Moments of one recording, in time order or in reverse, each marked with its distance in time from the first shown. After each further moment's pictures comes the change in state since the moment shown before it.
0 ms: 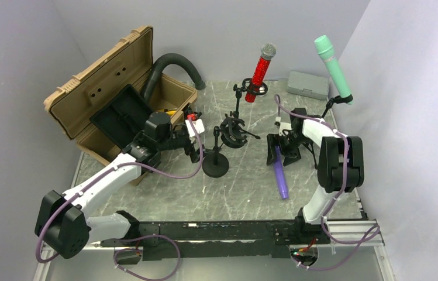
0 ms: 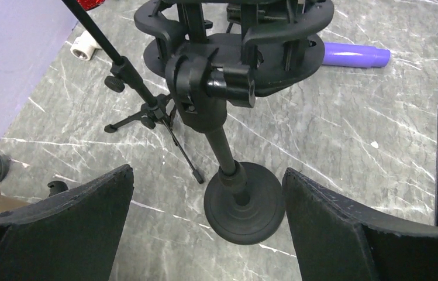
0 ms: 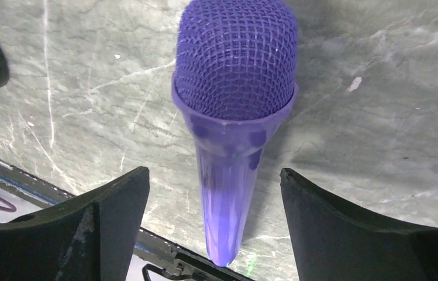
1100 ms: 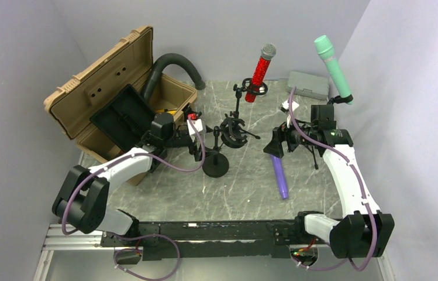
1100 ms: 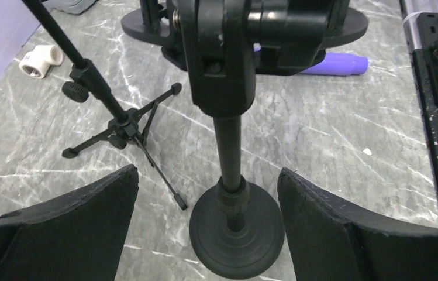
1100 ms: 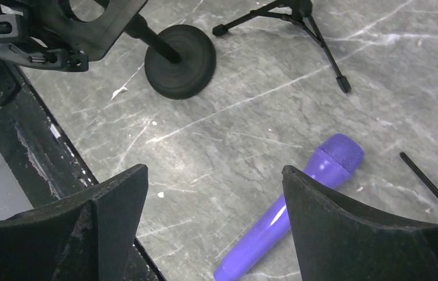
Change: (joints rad) left arm 0.069 0.209 -0.095 0.339 0.213 -0.065; right arm 0.004 -0.616 -0.040 0.066 -0.385 -0.282
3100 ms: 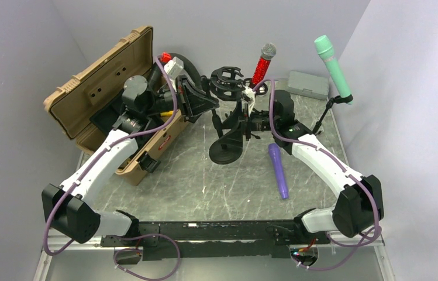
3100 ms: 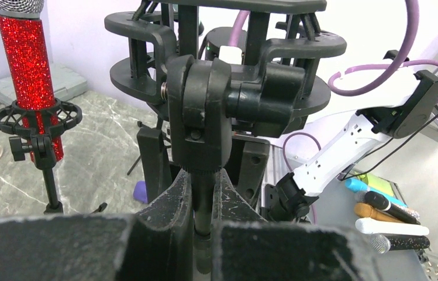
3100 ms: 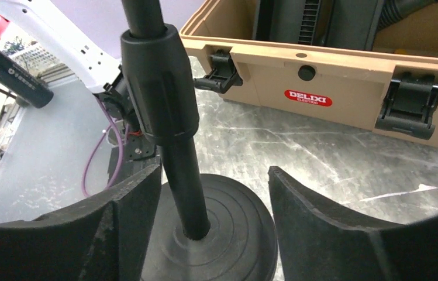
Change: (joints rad) left arm 0.047 -0.079 0.483 -0.047 0.120 -0.831; right arm 0.439 0.201 0.007 0.850 -0.320 0.475
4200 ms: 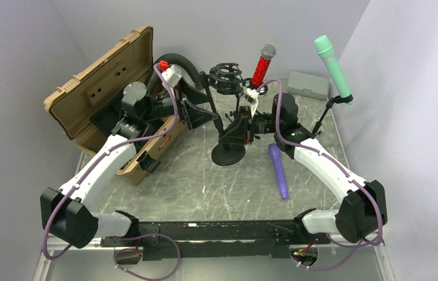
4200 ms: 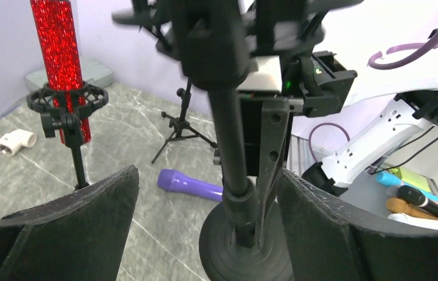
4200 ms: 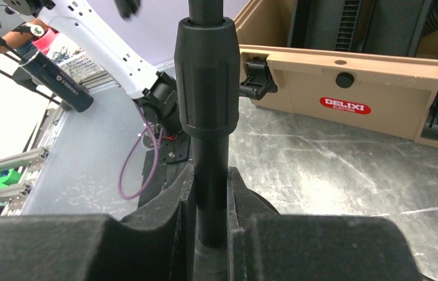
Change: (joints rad) left arm 0.021 -0.039 -0.093 0.025 -0.040 0.084; right arm 0.007 -0.045 -0.060 0.117 -0.068 0.157
